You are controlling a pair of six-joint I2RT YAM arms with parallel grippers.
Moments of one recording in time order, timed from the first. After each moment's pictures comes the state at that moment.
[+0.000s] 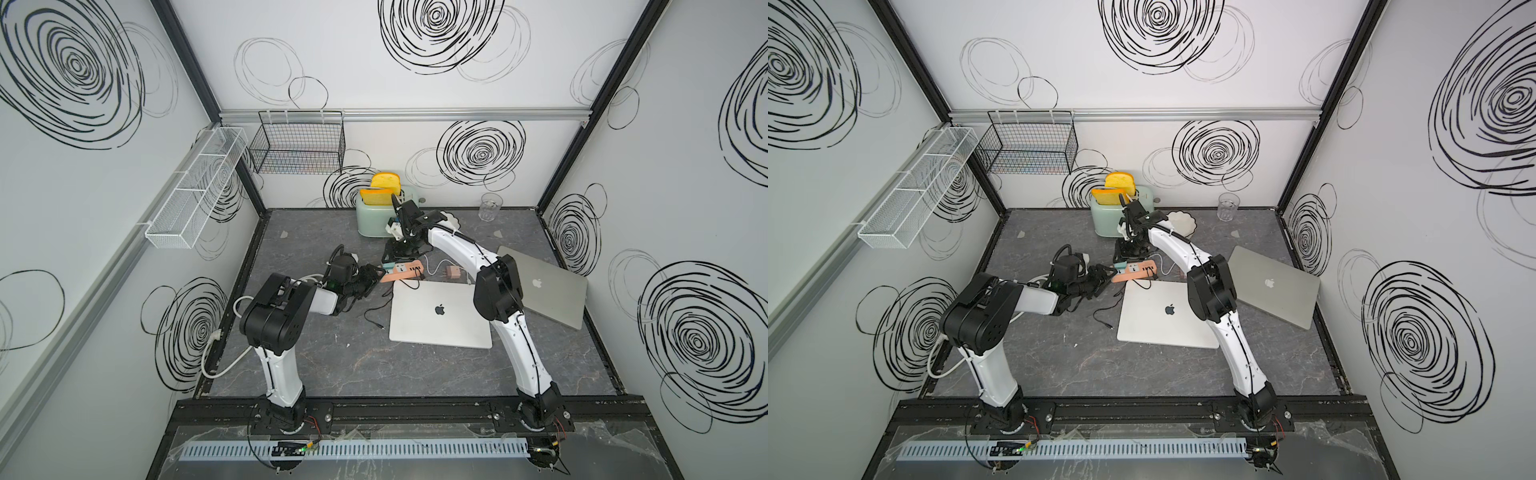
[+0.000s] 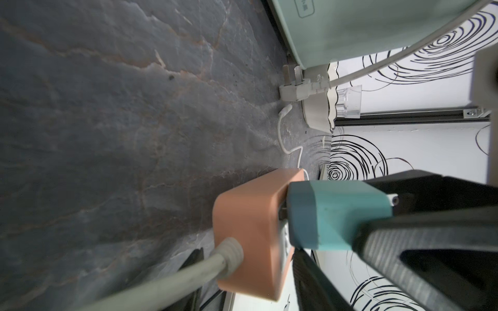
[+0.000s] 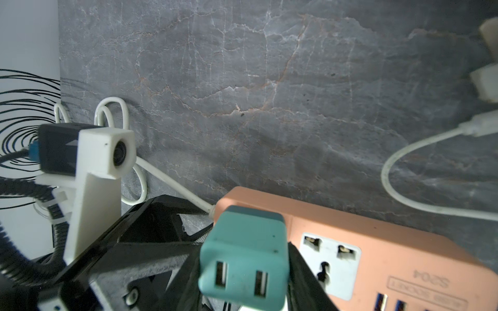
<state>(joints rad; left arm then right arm) -0.30 1.88 0.75 0.57 0.45 -1.12 0.61 2.42 2.26 -1.00 -0.41 0.38</state>
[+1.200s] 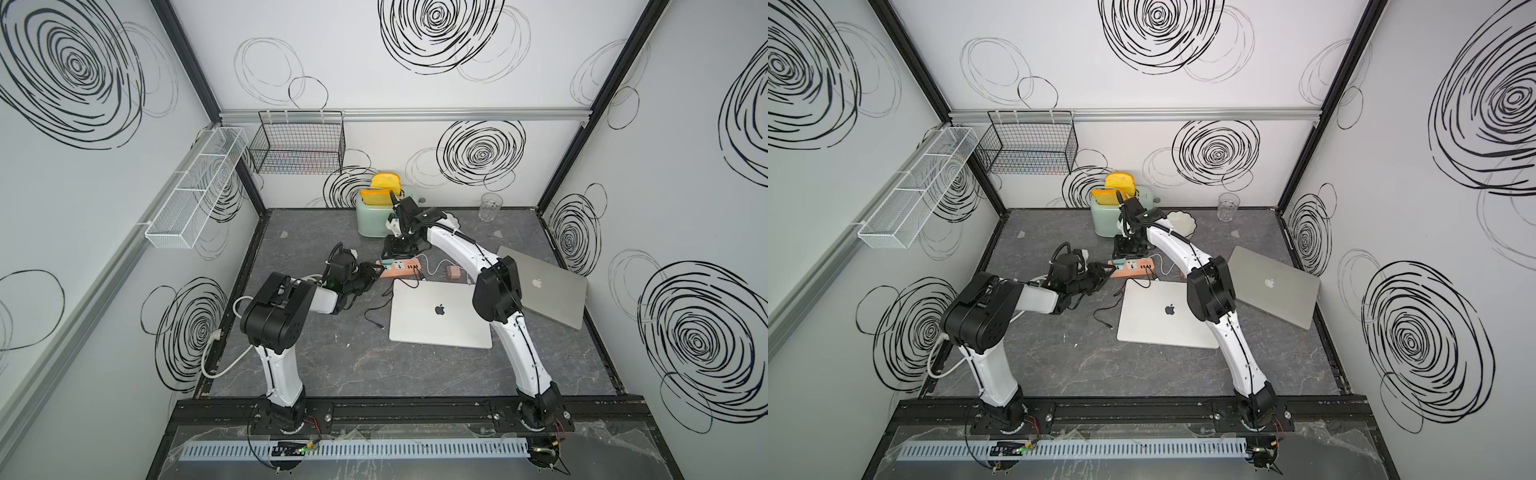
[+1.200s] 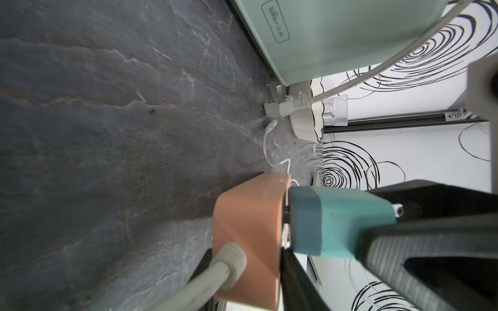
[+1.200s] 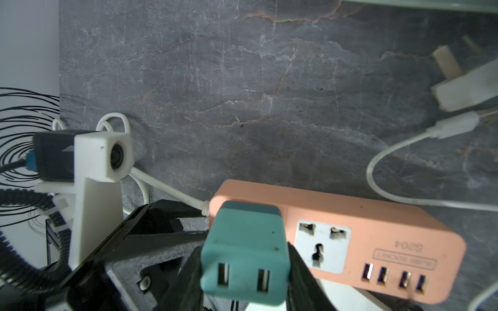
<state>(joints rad) -0.29 1.89 0.76 0.60 0.42 -1.09 0.63 2.42 2.33 -1.03 -0.33 0.42</state>
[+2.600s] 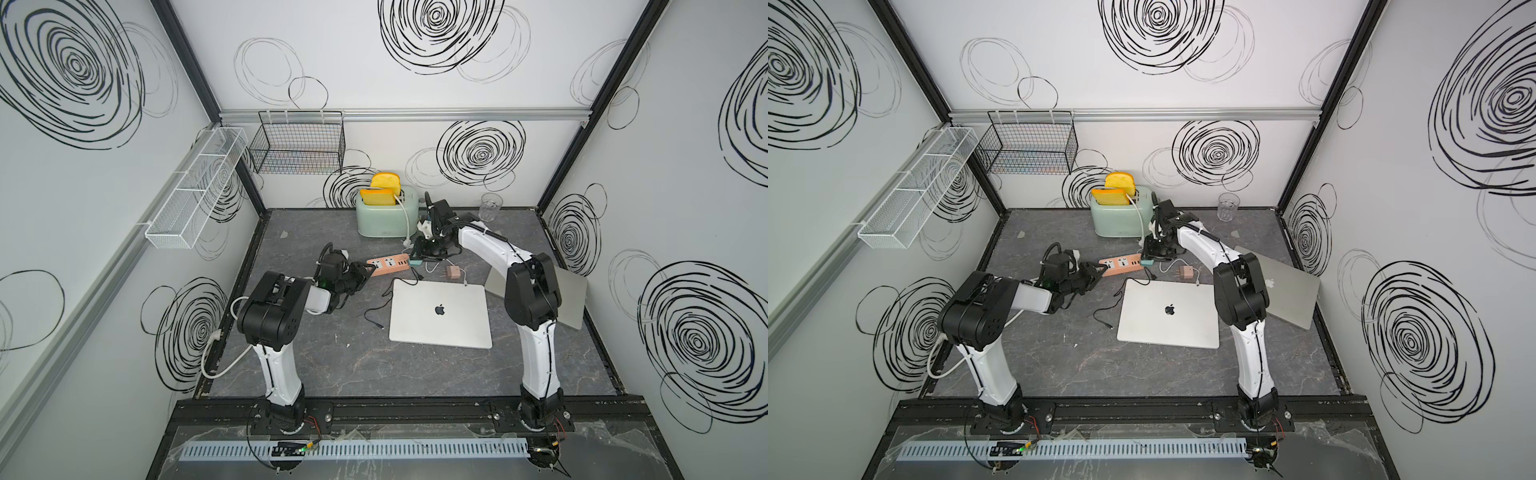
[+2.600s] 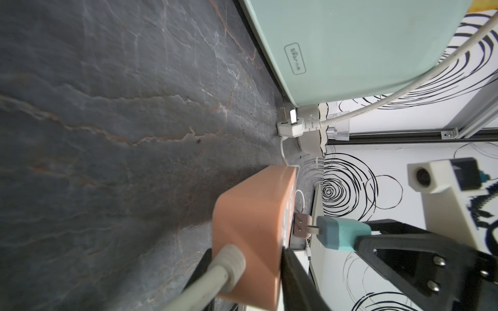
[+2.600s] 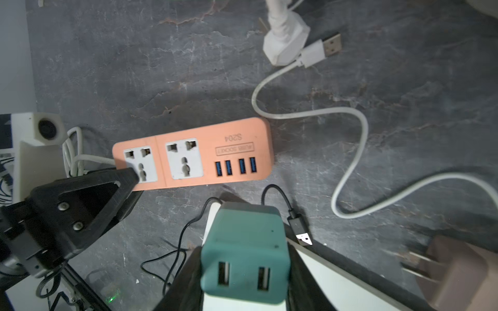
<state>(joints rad) -0.21 1.90 0.74 0.61 0.47 -1.08 0.46 2.12 1.79 -0.81 -0.35 0.40</state>
